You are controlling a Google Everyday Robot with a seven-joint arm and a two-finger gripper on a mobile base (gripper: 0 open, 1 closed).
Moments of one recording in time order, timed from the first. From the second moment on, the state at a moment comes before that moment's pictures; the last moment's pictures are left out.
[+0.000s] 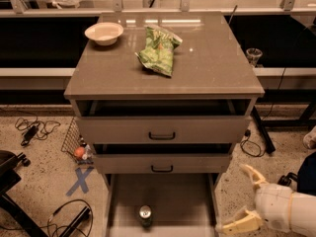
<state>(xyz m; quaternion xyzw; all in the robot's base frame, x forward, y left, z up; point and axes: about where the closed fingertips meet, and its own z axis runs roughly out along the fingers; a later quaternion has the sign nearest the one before) 0.370 -0.190 0.671 -0.42 0.76 0.24 0.44</state>
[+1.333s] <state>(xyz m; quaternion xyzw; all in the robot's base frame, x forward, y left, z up) 0.372 -0.147 0.551 -0.38 0.74 0.29 0.48</state>
